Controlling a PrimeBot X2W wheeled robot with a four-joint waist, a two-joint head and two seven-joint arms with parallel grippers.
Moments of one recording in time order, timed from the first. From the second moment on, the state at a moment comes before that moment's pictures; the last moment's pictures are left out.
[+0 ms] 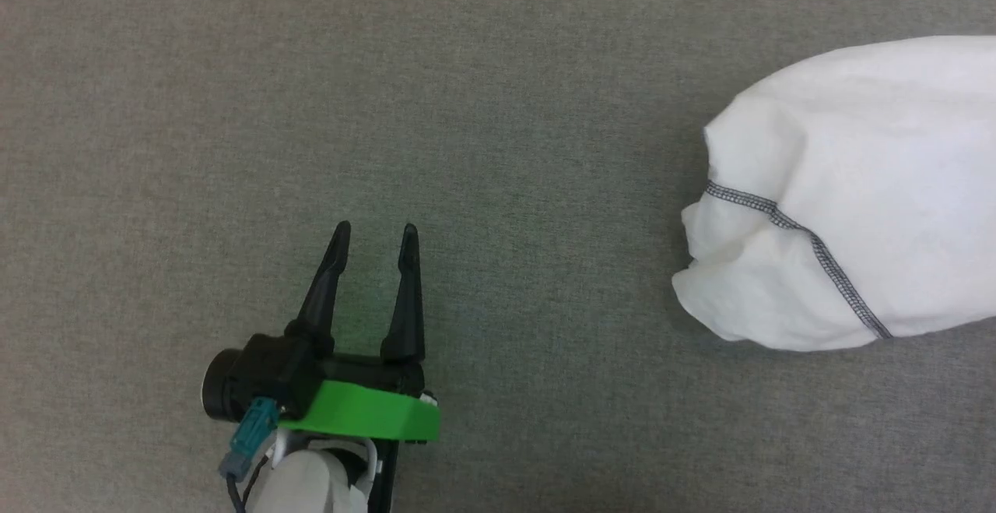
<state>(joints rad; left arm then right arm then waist) -0.08 0.05 -0.25 -0.09 -0.24 0.05 -0.26 -0.53 -0.79 -0.16 0.44 0.06 0.13 0.31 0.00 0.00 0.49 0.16</state>
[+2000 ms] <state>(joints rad) -0.65 0.08 -0.63 0.32 -0.30 -0.08 0.30 0.00 -0.05 -0.29 -0.25 0.14 0.13 -0.01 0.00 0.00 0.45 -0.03</state>
